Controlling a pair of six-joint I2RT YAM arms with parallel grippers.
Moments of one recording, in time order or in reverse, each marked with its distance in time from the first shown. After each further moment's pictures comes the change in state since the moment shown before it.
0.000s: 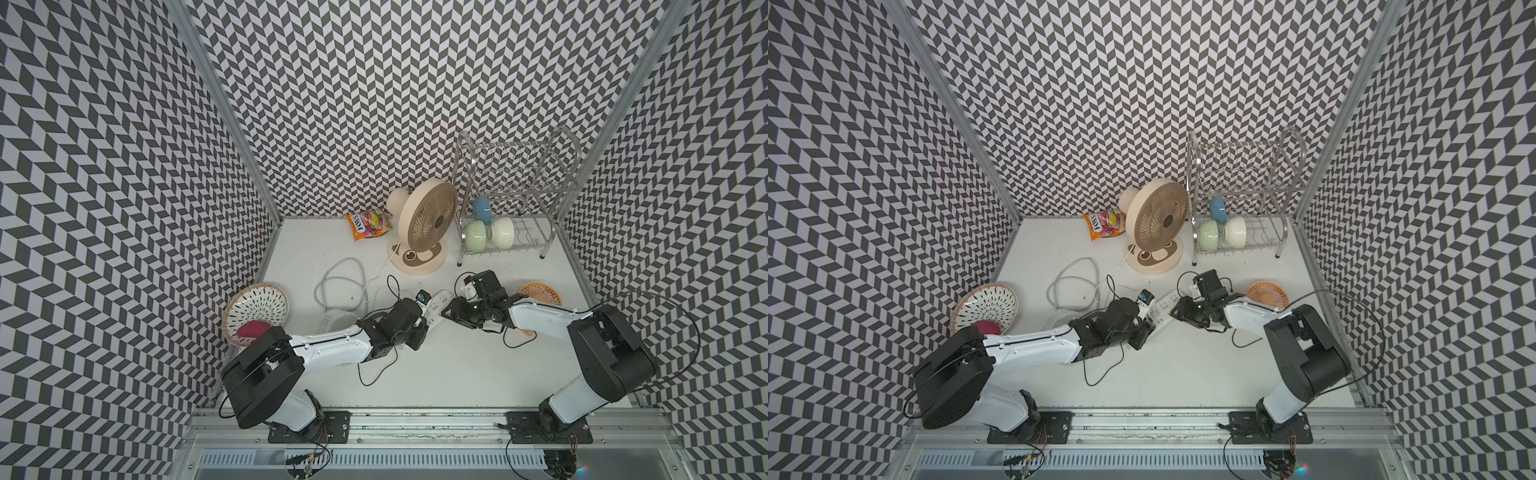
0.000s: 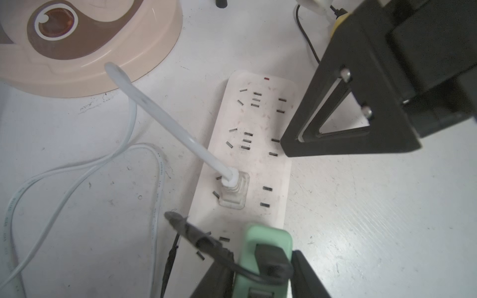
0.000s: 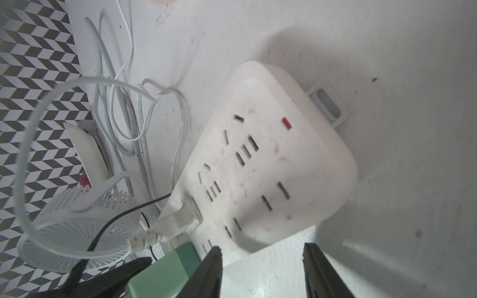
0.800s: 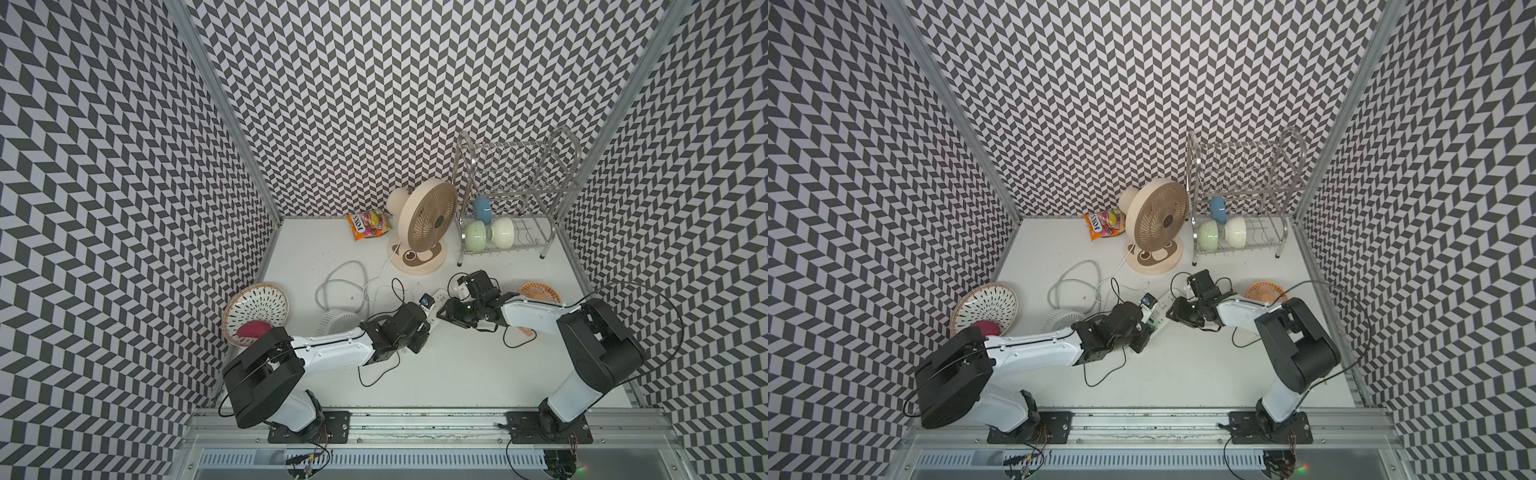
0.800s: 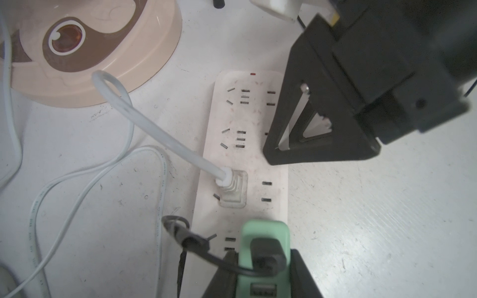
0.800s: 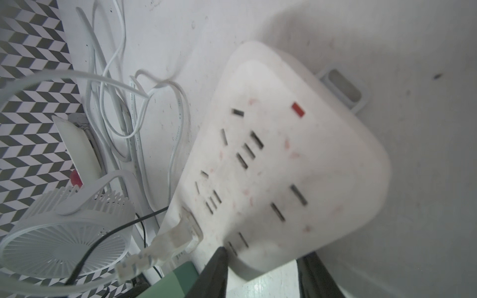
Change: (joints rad) left arm -0.045 0.002 0.005 -0.016 -0.070 0.030; right arm 0.036 0.068 0.046 0.011 0.022 0.007
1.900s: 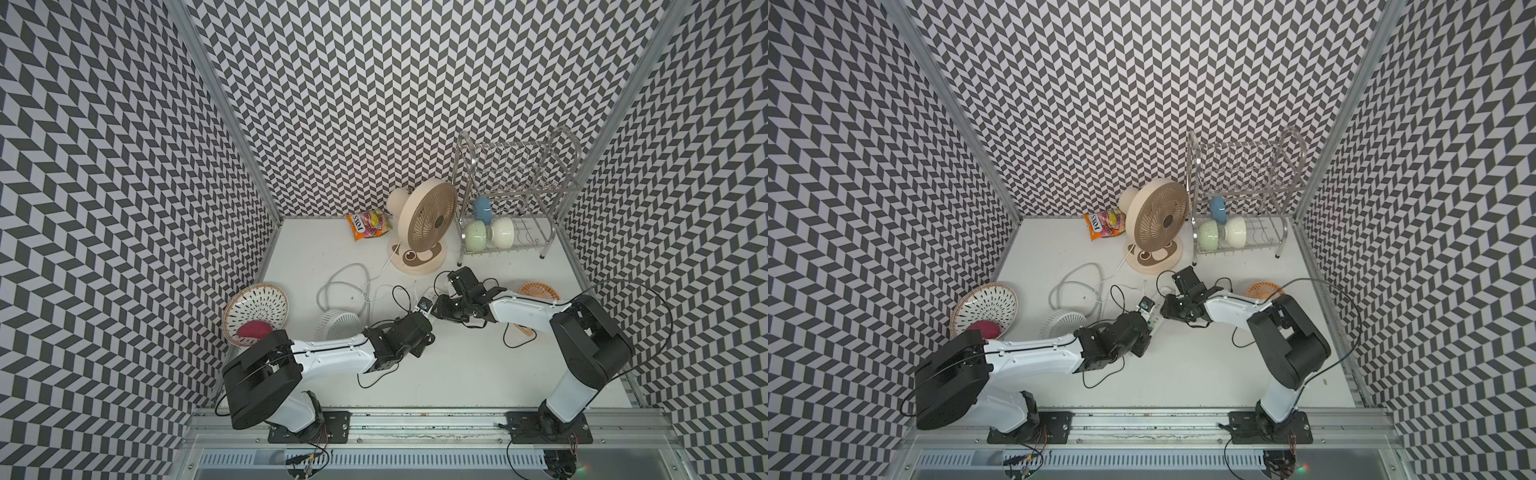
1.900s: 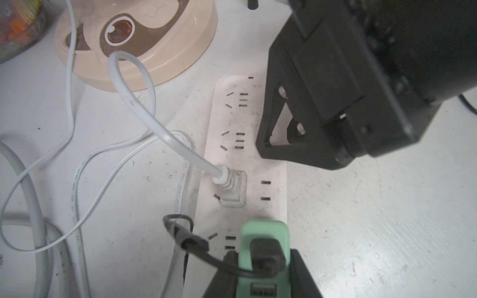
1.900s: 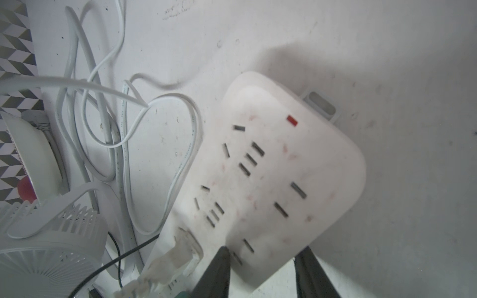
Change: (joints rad) left arm -0.084 -0.015 -0.008 -0.039 -0.209 -0.108; right arm 0.089 0.044 0.113 -0.080 0.185 -0.030
